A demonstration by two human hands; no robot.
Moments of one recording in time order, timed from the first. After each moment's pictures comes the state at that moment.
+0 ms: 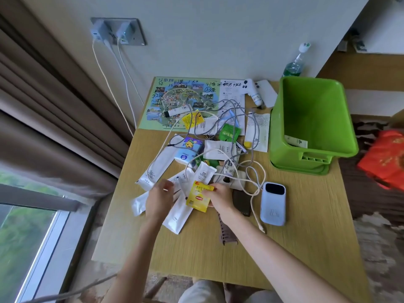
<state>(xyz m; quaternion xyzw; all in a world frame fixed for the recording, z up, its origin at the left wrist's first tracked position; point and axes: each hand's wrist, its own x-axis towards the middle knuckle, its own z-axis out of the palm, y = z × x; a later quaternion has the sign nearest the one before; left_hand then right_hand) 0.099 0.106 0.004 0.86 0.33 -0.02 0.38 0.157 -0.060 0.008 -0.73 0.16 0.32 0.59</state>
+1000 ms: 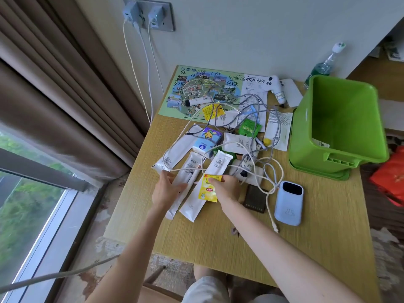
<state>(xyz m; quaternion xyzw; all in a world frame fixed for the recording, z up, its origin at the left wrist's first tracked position) 0.079 0.138 -0.026 0.82 0.39 -0.07 0.41 0.147 -0.025 0.004 -0.81 0.17 0.24 0.51</state>
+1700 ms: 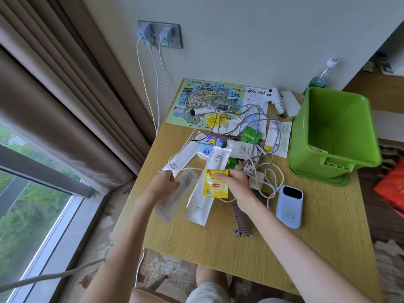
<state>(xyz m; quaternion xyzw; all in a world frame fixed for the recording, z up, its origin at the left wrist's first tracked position) 0.082 0.165 0.034 0.88 0.31 -0.16 0.31 0.157 -0.053 0.048 -0.67 0.06 0.32 0.66</state>
